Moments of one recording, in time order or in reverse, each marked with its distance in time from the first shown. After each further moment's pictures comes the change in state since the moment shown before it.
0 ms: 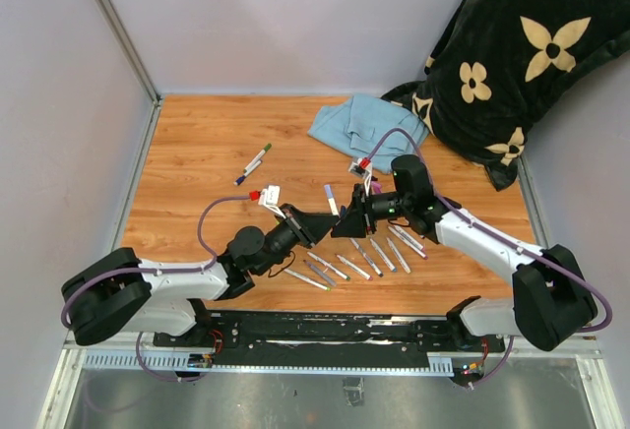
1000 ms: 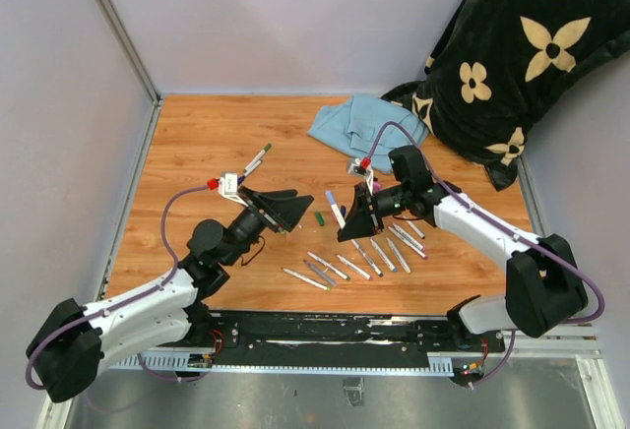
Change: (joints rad) left arm 0.180 -0.377 -0.020 -0.232 0.075 0.113; right arm -0.054 0.076 0.132 -0.307 -0.212 -0.284
